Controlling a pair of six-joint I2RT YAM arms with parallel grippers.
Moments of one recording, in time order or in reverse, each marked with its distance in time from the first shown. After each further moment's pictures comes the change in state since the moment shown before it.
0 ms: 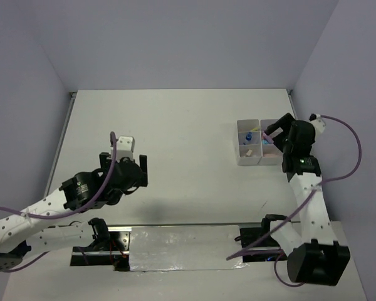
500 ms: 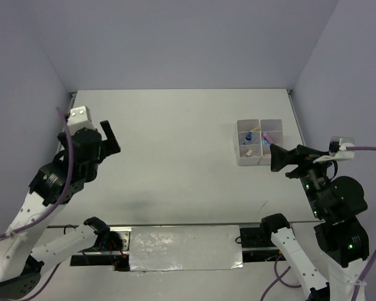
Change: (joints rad) left arm 0.504 0.034 0.249 0.102 0.058 0.201; right arm 0.367 -0.526 0.312 -0.317 -0.050 -0.418
